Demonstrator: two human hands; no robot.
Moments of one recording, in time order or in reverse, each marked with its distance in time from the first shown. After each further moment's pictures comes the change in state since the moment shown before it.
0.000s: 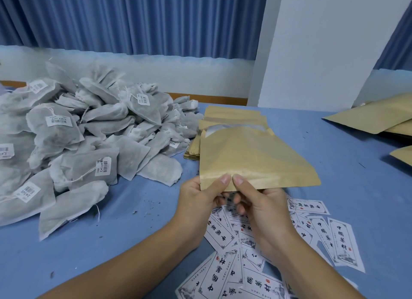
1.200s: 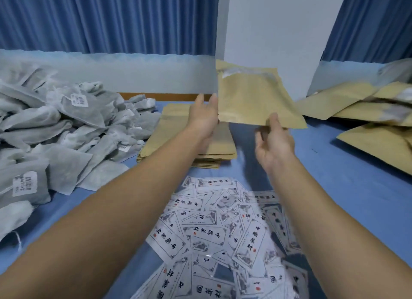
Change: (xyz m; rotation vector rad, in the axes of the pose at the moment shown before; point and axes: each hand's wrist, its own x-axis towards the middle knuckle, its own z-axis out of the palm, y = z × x) left_hand 0.147 0.042 0.136 0.272 -0.001 0.036; right_hand 0.120 -0.091 -0.079 0.518 0.508 -0.083
